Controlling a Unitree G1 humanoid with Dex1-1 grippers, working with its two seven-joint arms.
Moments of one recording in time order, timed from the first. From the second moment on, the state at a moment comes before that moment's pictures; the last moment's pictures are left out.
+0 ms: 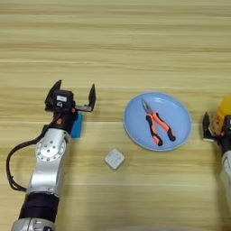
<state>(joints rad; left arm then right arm) -0.11 0.11 0.05 0.25 -0.05 -0.29 -0.14 0.01 -0.12 -0.16 0.30 0.01 -0.19 -0.07</state>
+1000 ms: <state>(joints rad) -0.10 0.09 0.03 0.23 -0.05 -0.29 -0.13 0.46 -0.11 0.21 -0.52 -0.09 0.17 0.08</state>
